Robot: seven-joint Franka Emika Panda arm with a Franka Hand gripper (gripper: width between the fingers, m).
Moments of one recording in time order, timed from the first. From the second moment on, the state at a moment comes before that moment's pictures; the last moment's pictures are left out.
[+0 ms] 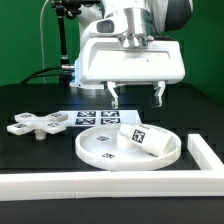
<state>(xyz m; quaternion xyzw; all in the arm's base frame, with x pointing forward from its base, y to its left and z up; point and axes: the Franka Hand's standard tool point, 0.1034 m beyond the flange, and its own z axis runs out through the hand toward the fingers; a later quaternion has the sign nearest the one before) 0.521 0.042 0.085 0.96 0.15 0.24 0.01</state>
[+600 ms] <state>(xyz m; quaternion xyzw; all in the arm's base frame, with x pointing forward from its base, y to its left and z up) 0.523 0.044 0.084 0.96 0.15 0.23 0.00</state>
